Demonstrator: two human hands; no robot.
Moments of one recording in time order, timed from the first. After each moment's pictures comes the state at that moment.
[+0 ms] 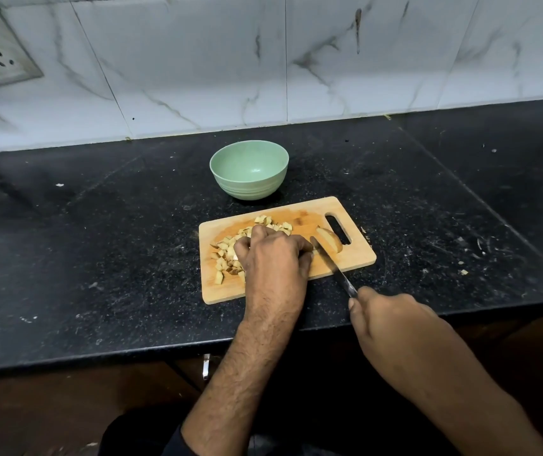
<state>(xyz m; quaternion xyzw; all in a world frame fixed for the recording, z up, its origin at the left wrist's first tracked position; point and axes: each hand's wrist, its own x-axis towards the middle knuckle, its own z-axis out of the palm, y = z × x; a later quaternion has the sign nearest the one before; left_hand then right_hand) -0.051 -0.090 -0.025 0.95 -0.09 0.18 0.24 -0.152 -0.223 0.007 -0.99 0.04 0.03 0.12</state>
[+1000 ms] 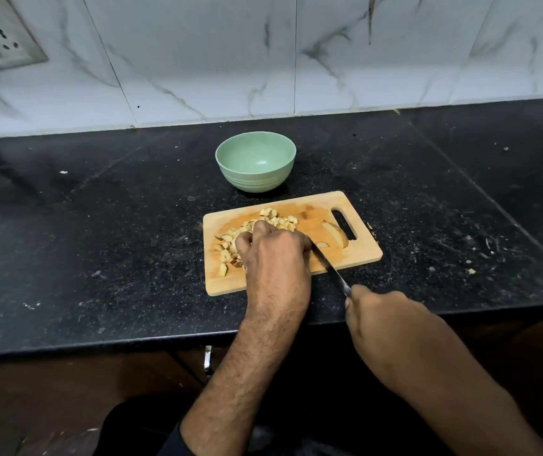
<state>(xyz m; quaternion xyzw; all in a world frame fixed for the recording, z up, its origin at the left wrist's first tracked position) -0.058 -0.088 -0.022 0.95 -0.06 0.19 0.23 -0.149 -0.212 0.011 -0.99 0.02 0.05 0.11</state>
